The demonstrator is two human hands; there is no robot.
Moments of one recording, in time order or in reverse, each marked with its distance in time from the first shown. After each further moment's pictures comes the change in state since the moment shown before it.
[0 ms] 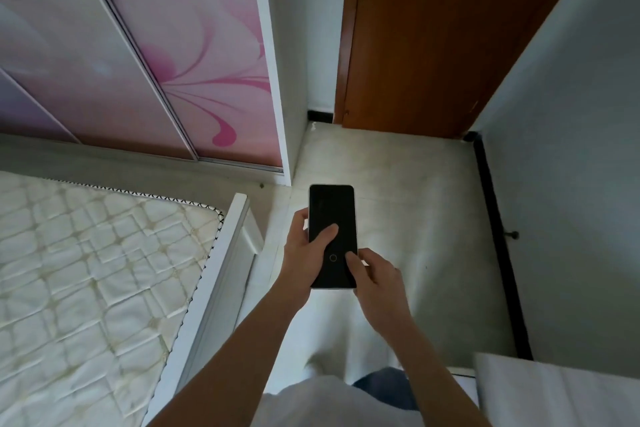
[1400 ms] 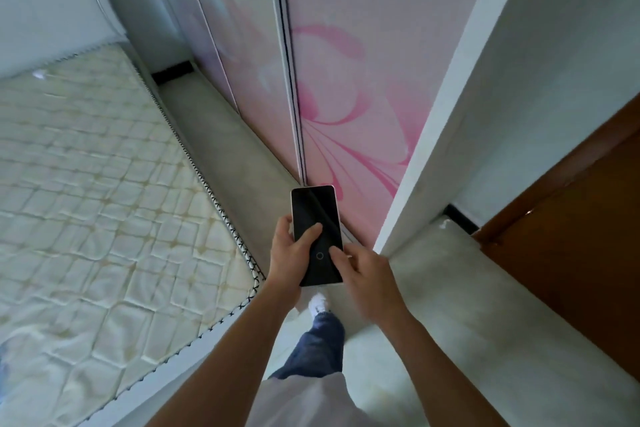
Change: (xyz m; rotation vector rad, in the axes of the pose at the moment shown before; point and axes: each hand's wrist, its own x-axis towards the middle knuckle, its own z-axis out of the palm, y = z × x) left_hand 0.412 0.161 -0.086 -0.289 0.877 0.057; right_hand 0.532 -0.162 0.111 -0.244 -0.762 -0.483
